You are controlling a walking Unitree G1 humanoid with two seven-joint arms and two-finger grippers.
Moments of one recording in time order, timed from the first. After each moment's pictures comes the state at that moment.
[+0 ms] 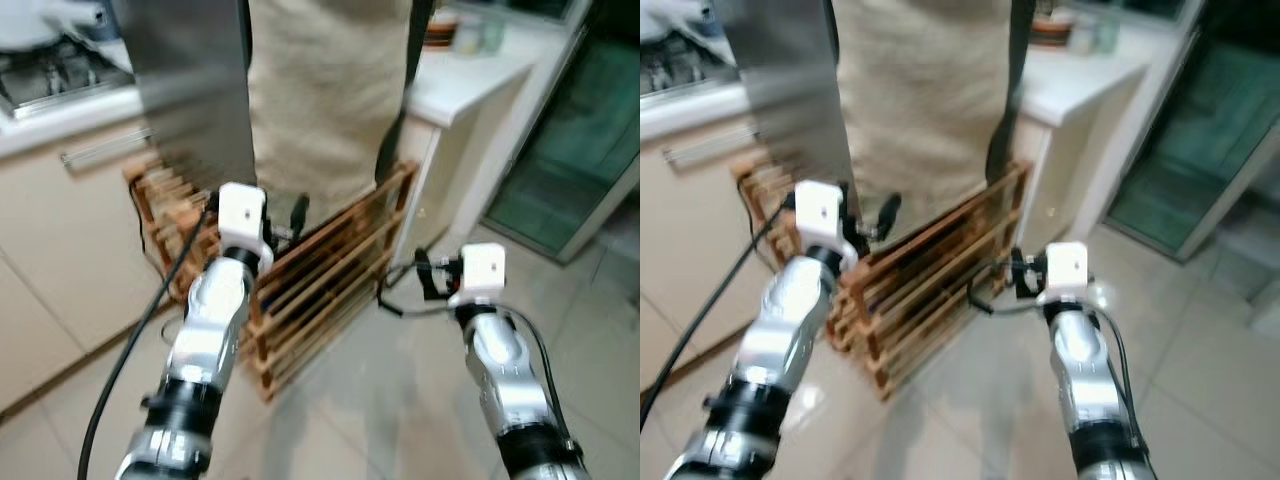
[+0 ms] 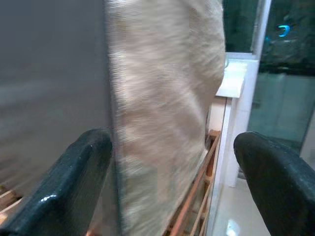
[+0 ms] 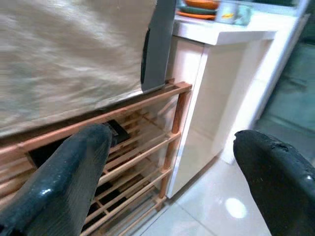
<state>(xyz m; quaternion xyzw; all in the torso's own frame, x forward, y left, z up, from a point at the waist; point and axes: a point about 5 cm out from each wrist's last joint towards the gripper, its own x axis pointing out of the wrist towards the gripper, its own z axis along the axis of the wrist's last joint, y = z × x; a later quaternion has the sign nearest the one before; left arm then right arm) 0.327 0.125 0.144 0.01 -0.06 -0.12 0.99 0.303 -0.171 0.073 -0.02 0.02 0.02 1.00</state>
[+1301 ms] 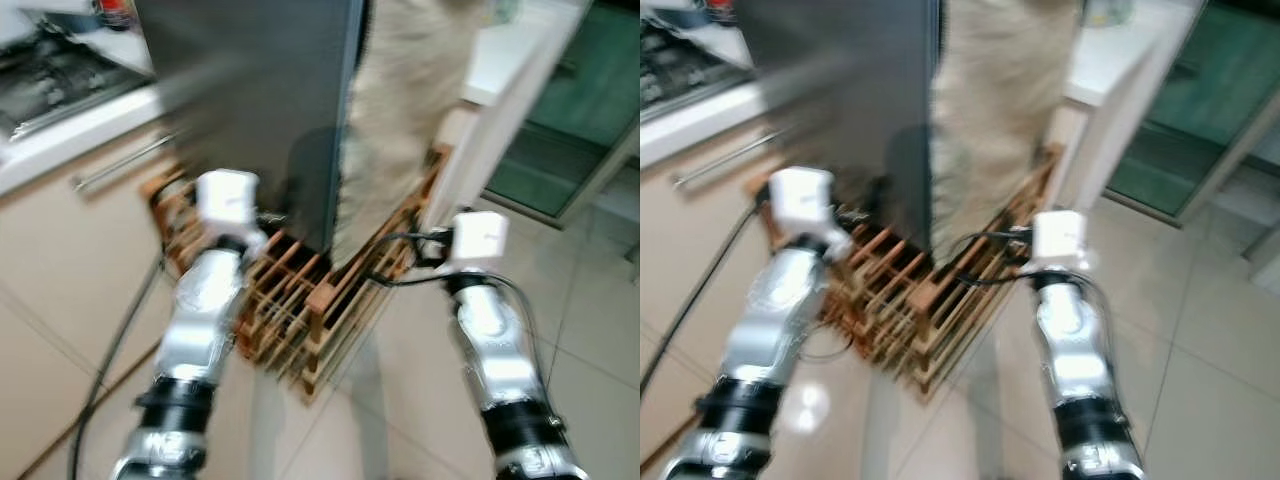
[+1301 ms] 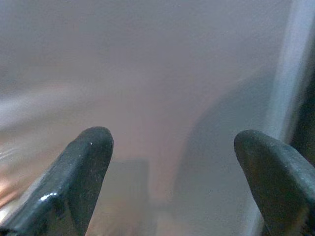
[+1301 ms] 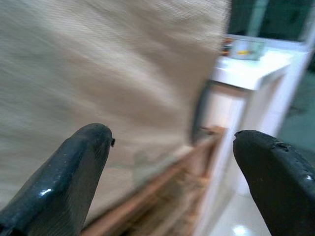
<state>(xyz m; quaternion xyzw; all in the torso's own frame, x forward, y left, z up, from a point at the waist) 0.328 0.116 0.170 0.00 -0.11 -0.09 0.99 0.316 -0.161 0.113 -0.03 -0.06 0.04 1.00</state>
